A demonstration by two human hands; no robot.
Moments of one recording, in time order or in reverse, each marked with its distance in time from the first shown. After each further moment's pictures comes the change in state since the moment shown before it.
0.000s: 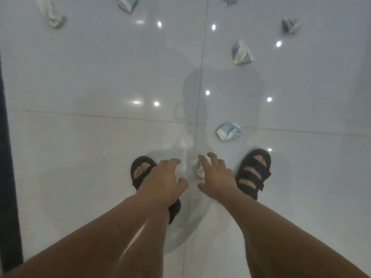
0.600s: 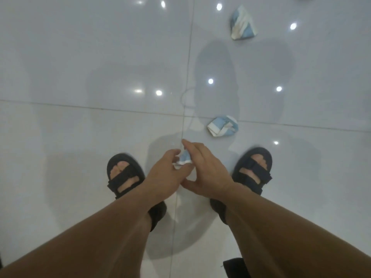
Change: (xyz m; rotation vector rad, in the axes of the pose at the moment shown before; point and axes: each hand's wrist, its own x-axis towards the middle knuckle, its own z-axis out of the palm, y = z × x) left_hand 0.071 0.033 0.060 -0.448 -0.052 -0.110; right_hand 0.043 0.044 0.011 0.313 0.326 -0.485
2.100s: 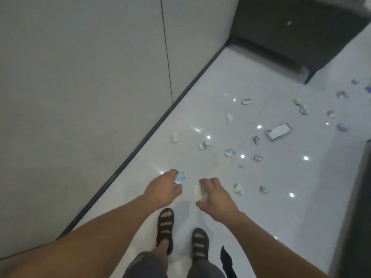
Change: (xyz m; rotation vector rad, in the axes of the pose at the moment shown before) left_hand -0.478 0.140 -0.248 0.090 0.661 0.267; right_hand -0.074 -0.465 -0.360 -0.292 -0.196 -0.132
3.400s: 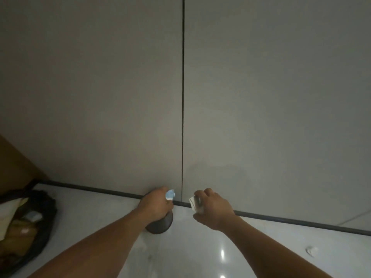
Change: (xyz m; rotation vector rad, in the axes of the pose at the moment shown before) left_hand -0.579 -0.291 -0.049 -0.369 0.794 -0.852; right_hand -0.233 -0.460 0.261 -0.724 -0.329 -1.115
